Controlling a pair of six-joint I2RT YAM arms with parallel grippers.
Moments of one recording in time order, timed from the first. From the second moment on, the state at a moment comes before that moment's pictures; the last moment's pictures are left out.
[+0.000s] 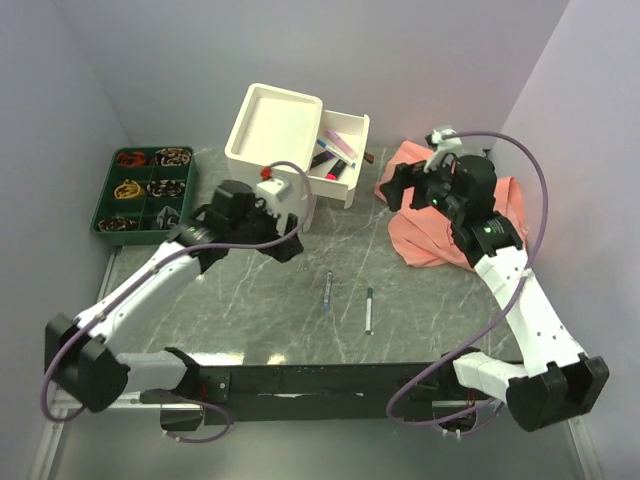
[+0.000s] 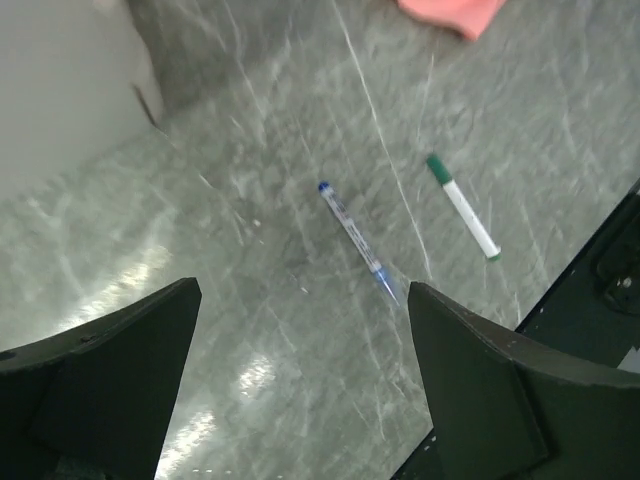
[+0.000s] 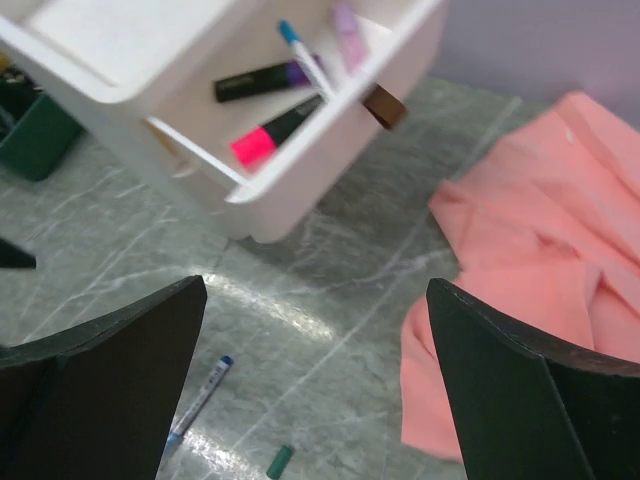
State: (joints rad) left arm -0.54 1.22 1.08 -0.45 0.33 -0.10; right arm 0.26 1.15 1.19 -0.32 -0.25 0.06
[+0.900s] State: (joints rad) left arm -0.94 1.70 1.10 -0.41 -0.04 -0.41; right arm 0.07 0.97 0.89 -0.24 -0.21 0.24
